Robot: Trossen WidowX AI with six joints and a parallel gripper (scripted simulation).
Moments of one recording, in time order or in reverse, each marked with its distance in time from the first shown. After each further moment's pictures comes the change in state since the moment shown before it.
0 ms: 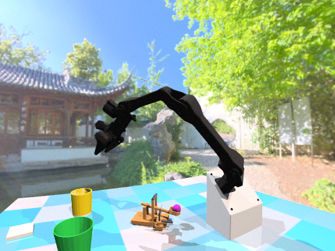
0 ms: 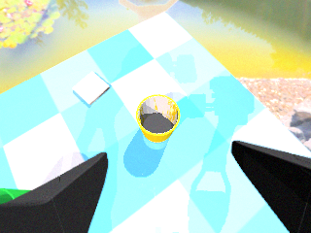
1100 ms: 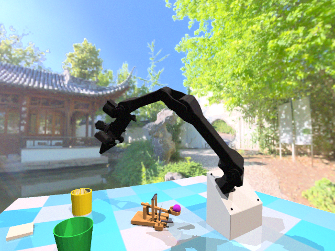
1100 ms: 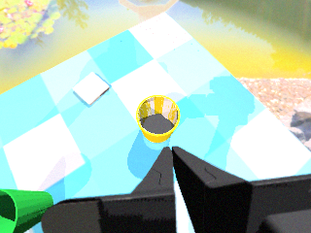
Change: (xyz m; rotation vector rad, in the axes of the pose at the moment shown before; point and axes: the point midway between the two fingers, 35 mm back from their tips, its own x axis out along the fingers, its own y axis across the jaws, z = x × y) arm 0.001 0.000 0.000 0.001 -0.001 0.001
